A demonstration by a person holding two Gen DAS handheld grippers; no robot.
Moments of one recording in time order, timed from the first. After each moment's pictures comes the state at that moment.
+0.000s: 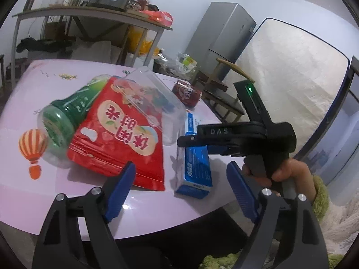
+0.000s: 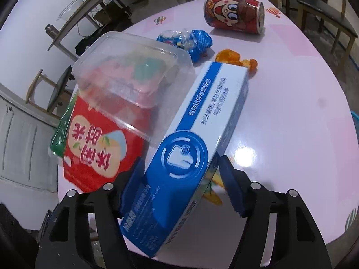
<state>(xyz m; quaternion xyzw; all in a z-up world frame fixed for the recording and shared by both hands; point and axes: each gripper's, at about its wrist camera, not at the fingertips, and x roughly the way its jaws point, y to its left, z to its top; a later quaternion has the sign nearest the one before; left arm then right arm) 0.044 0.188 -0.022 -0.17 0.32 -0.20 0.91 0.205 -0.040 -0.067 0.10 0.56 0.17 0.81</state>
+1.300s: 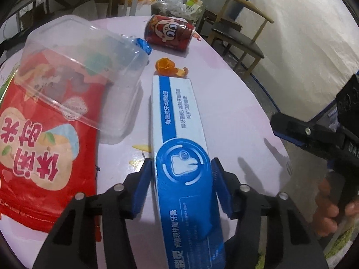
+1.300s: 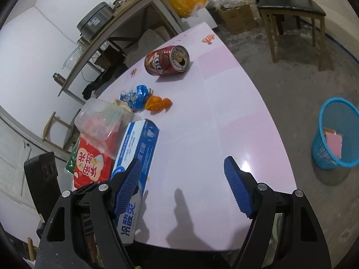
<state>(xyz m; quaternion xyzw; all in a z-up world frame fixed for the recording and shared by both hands) 0.169 0.056 -0.060 -0.06 0.50 -0.17 0.84 0.181 -0.201 -0.056 0.21 0.47 0.17 0.84</state>
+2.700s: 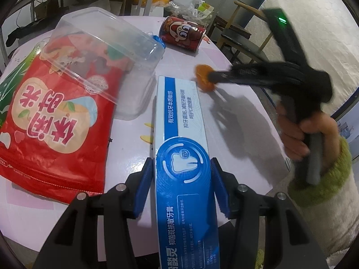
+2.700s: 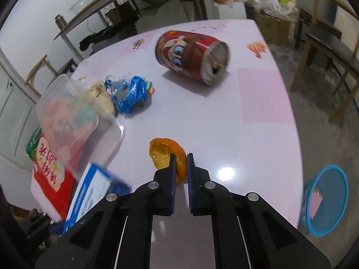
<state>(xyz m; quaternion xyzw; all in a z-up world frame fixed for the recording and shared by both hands) 0.146 0.066 -0.059 -0.09 0.50 -0.14 0.85 0.276 -0.135 -0.068 0.03 0.51 0.20 0.84</state>
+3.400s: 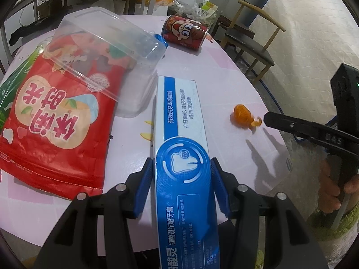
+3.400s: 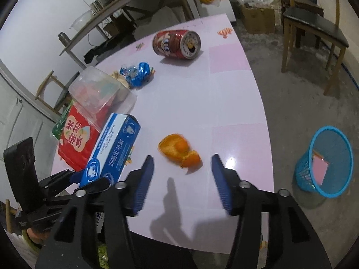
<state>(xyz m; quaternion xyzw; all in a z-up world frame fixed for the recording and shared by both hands) 0.146 0.060 -0.058 -0.08 0.50 -0.13 0.85 0.188 -0.191 -0.050 0.09 0.50 0.20 0.84</state>
